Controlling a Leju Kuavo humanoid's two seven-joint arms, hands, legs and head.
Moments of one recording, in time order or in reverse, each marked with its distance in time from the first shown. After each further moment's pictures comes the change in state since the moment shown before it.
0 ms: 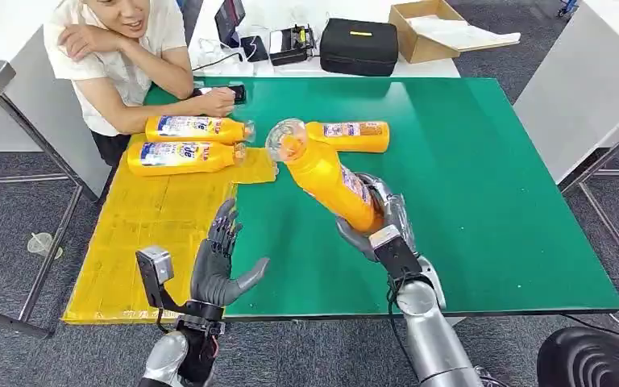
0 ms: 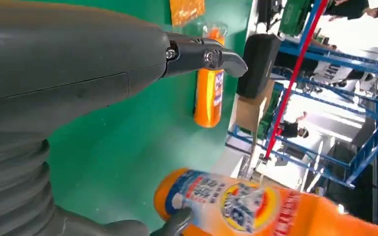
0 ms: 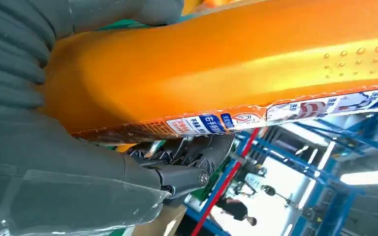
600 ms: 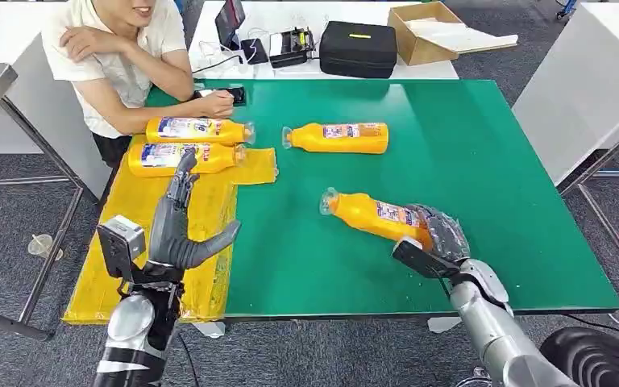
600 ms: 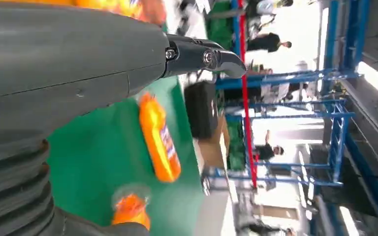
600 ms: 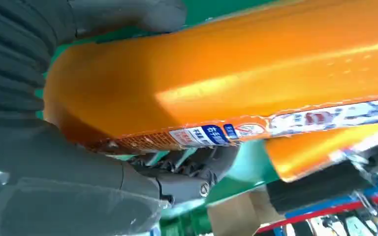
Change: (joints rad) left arm -0.094 0.024 0.144 -0.139 -0.266 -0.063 -0.010; right arm -0.146 -0.299 0.006 0.531 0.279 -0.124 0.045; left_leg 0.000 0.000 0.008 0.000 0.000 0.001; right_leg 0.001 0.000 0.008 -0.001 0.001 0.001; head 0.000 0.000
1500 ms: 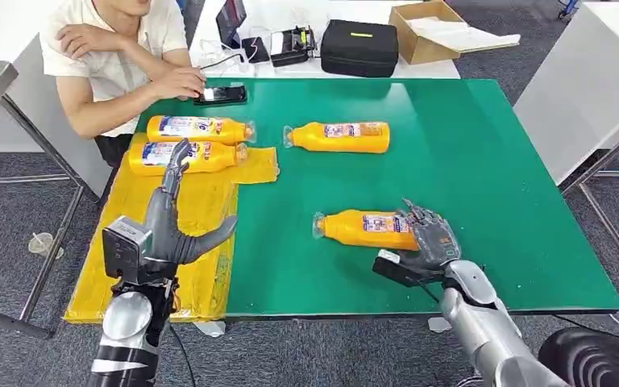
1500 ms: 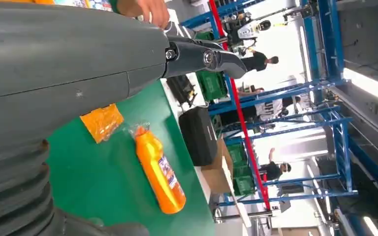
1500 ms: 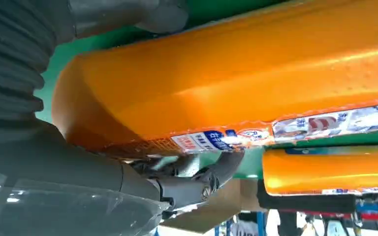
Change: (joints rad) left arm -0.029 0.017 0.005 -0.055 -0.196 0.084 -0.025; right arm -0.036 -0.014 0.059 0.069 0.387 -0.137 0.193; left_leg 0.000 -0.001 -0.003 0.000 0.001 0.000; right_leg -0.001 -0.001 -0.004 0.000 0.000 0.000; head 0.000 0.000
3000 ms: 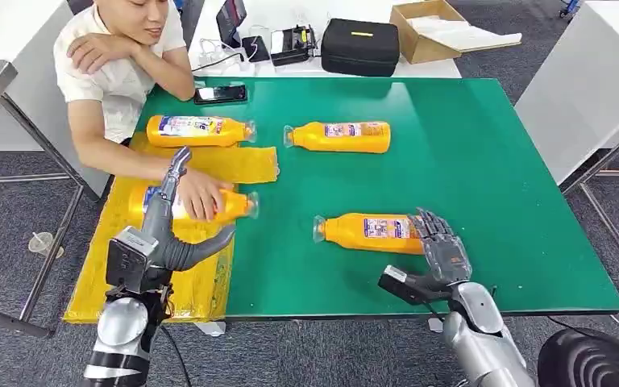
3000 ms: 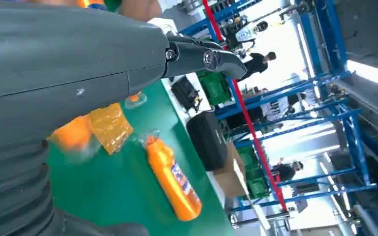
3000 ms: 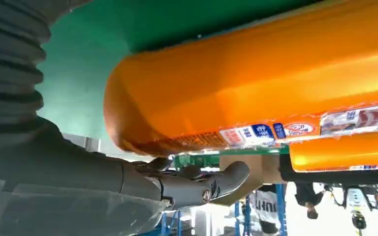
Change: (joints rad) left arm 0.021 0.048 -0.026 -0.032 -0.053 0.016 -0.005; right arm 0.162 0.041 -0.135 -0.169 0.114 -0.175 0.007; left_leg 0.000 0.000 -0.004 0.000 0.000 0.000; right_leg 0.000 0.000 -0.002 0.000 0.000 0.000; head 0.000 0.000
